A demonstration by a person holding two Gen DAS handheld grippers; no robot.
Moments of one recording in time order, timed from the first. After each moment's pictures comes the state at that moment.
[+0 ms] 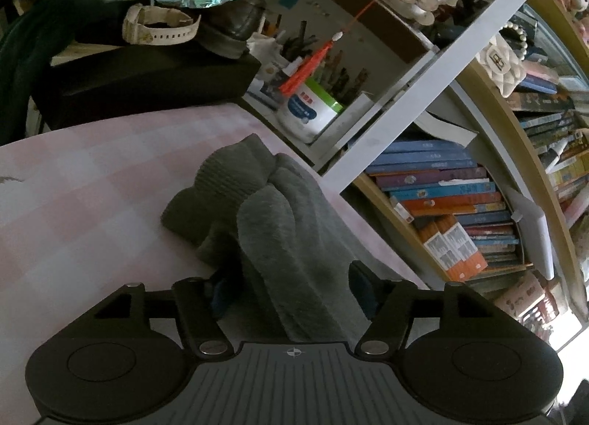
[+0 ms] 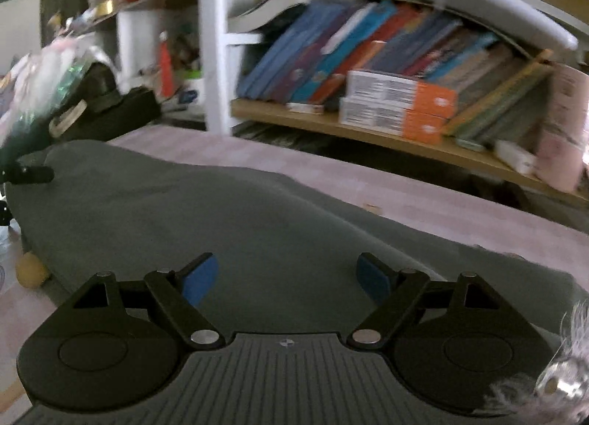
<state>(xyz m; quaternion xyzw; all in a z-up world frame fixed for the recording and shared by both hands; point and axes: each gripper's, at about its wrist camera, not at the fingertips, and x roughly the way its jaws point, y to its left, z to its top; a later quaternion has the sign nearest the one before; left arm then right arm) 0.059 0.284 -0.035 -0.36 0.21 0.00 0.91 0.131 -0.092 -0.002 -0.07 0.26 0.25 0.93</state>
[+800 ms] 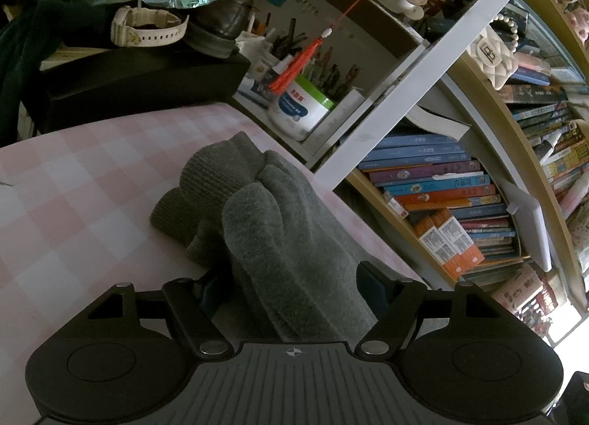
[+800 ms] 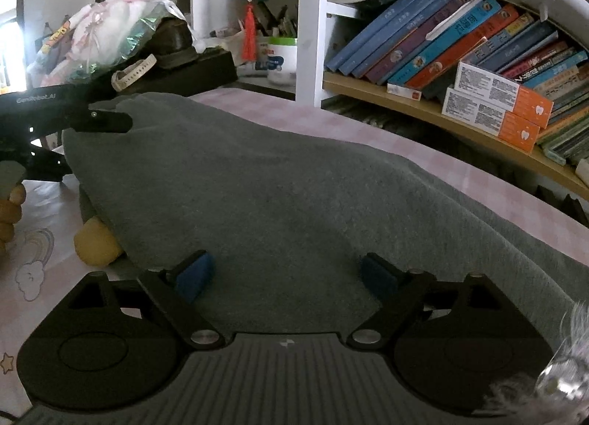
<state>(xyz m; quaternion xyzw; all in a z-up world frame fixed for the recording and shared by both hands) 0.061 0.281 -0.033 -0.35 0.21 -0.01 0.91 0.106 -0.033 -0.017 -0.11 0.29 0.32 0.89</state>
